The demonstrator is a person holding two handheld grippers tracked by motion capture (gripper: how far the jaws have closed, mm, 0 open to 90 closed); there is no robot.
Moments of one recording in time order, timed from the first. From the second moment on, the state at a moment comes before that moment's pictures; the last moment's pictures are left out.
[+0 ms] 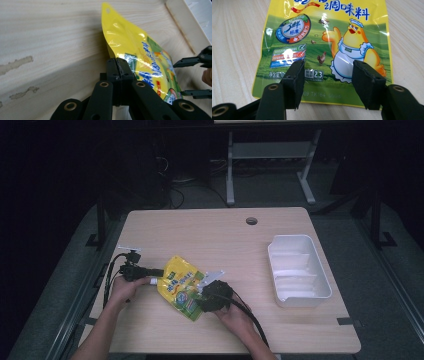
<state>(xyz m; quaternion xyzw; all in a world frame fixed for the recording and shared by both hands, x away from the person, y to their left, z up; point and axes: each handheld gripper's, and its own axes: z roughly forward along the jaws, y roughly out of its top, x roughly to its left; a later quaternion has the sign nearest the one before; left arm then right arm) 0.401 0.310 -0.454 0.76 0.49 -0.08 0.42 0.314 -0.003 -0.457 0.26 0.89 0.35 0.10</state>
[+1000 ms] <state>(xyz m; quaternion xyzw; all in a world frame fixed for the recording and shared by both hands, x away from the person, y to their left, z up) 0.366 0.247 -0.344 0.82 0.30 -0.07 0.48 0.327 -0.056 -0.403 0.26 0.85 0.45 0.05</state>
